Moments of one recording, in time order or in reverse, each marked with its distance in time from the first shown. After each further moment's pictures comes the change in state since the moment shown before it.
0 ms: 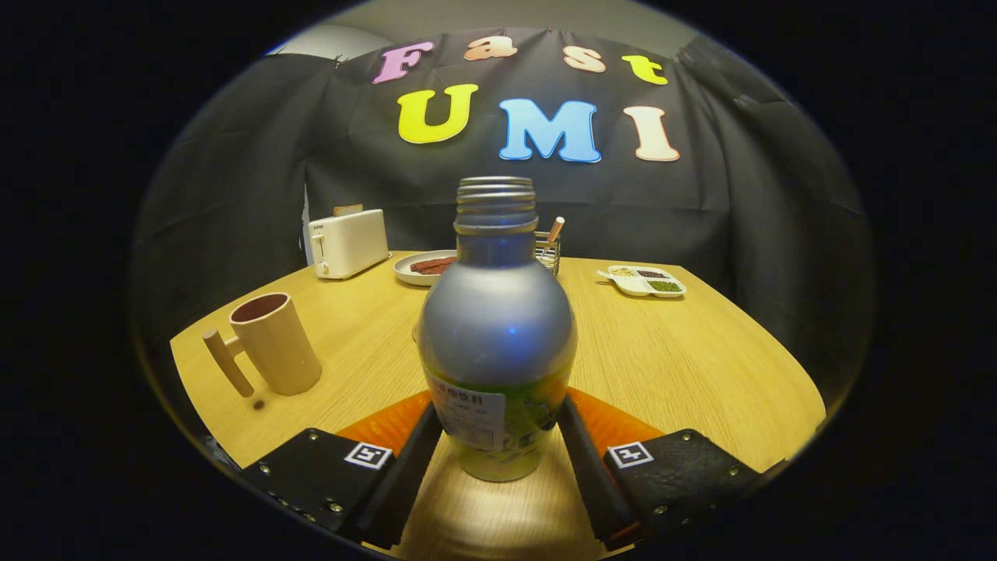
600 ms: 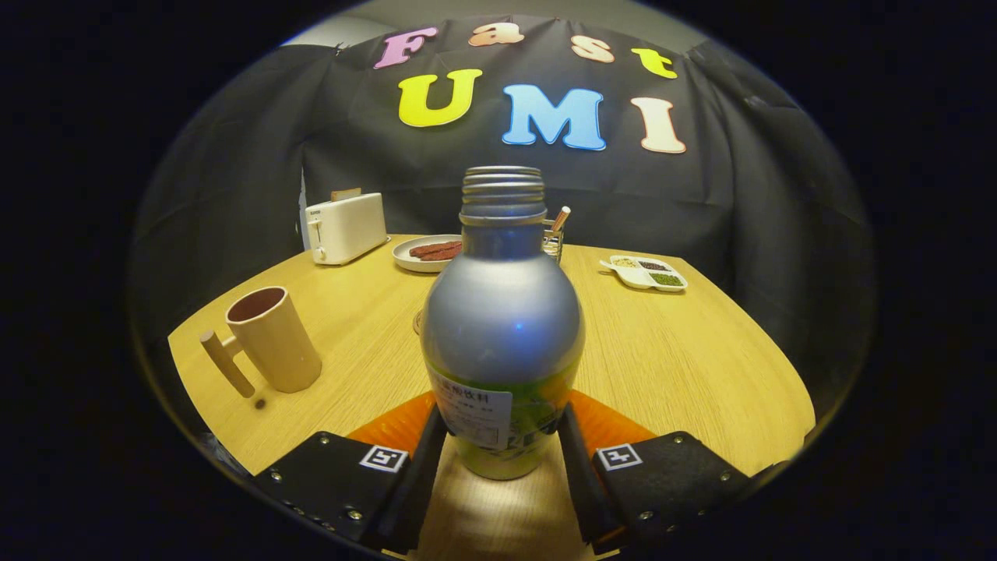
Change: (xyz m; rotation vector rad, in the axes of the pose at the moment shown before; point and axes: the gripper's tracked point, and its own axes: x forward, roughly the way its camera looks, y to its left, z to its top) arm -0.001 0.011 0.013 -0.041 0.068 -0.010
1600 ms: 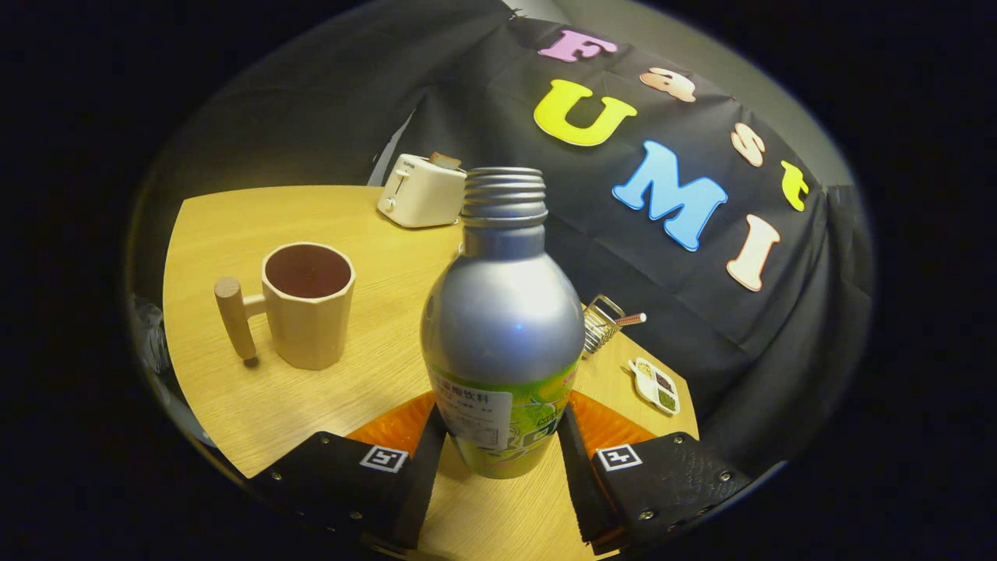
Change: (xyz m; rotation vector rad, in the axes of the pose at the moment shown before) arm 0.012 0.054 0.056 -0.582 -0.020 0.038
